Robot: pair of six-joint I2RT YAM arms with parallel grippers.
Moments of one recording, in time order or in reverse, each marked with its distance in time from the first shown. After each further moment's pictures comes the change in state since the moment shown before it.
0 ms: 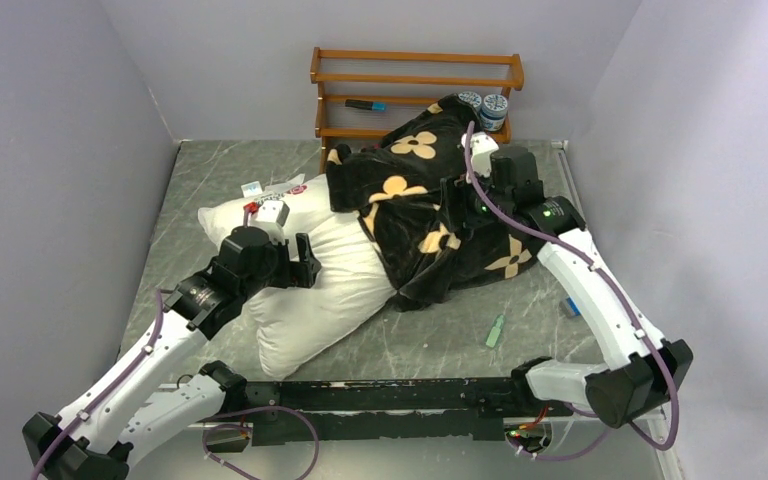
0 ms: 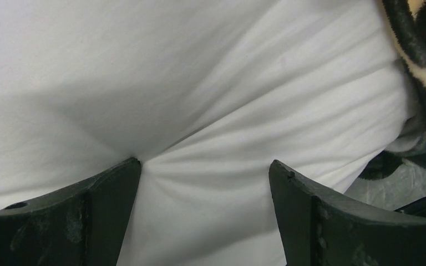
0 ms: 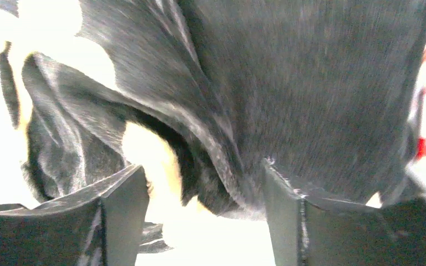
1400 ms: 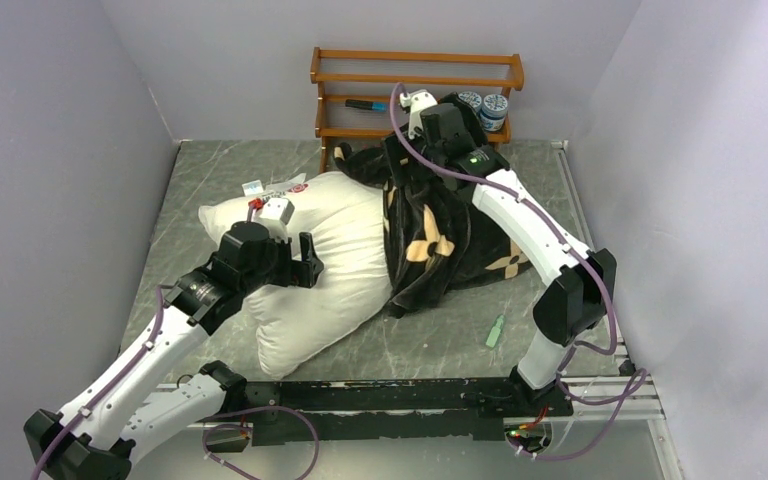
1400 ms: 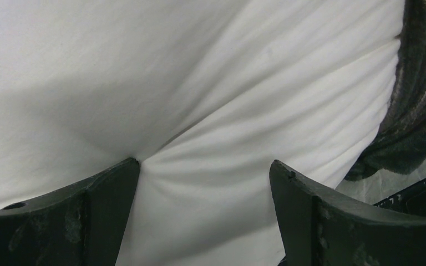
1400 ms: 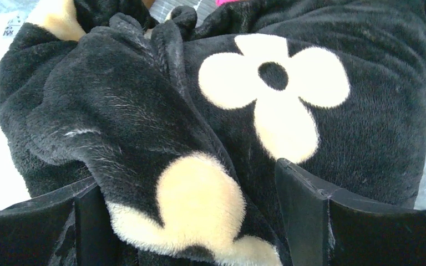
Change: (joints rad) left arm 0.006 0.030 0.035 -0.018 0.053 0.036; right arm 0.156 0.470 0.441 0.148 0.219 -0.088
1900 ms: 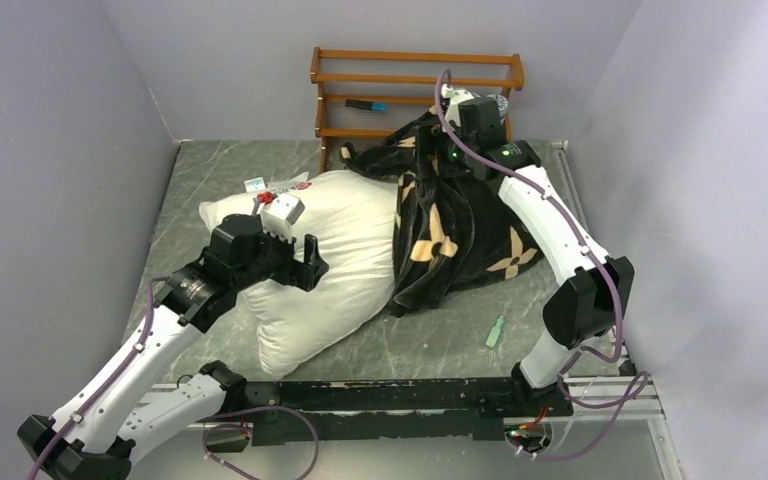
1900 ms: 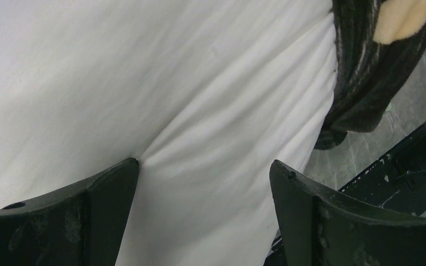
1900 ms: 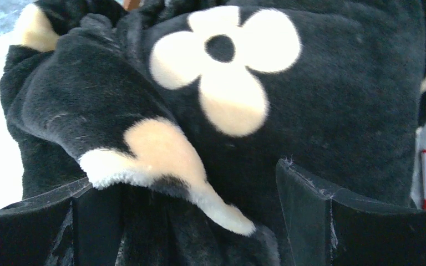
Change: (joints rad) left arm 0.001 -0.002 0.090 -0.037 0.143 0.158; right arm -0.150 -0.042 -0.015 -0.073 -0.175 0.145
